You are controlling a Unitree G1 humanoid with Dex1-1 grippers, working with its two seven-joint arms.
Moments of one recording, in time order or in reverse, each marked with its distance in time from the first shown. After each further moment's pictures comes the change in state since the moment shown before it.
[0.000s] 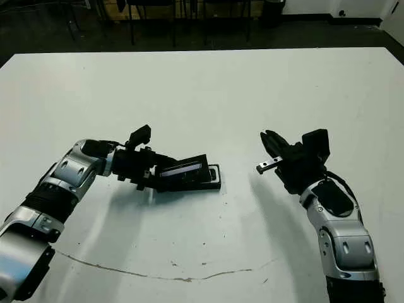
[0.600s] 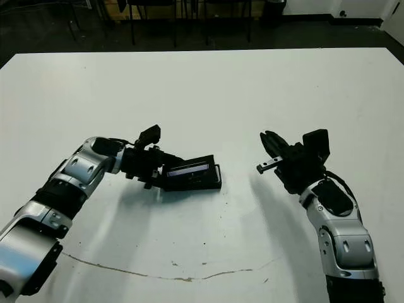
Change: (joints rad) left arm -0.065 -0.075 -0.045 0.091 0.053 -0.066 0.029; right arm -0.005 -0.001 -0.001 0.006 0.009 0.000 0.001
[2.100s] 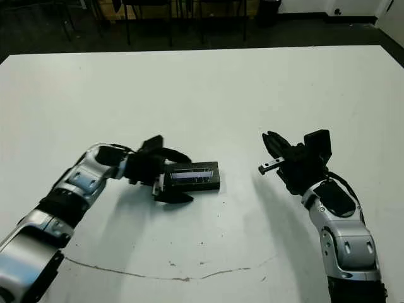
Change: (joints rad) left arm 0.128 0.101 0.087 -0.069 0.030 -0.142 0.051; right arm 0.008 -0.003 -0.012 -0.001 -0.018 -0.001 0.008
